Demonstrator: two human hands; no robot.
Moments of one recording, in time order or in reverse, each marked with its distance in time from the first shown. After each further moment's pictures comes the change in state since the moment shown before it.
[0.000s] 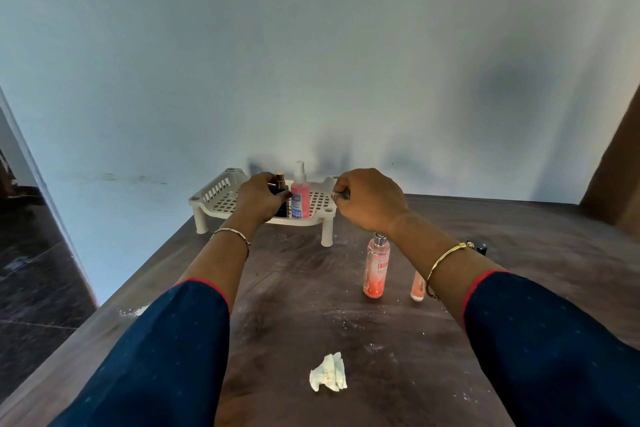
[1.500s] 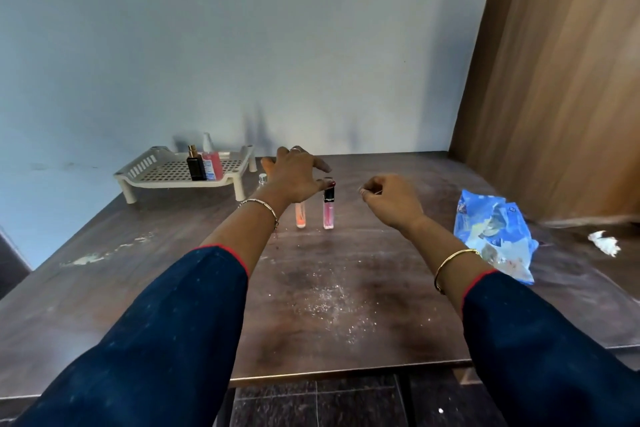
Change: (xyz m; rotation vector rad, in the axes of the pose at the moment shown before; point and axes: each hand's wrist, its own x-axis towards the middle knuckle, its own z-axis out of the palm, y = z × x) left_hand -0.155 0.193 0.077 0.507 -0.274 0.398; right_hand -0.186 0.140 -0.082 0.319 0.081 0.461
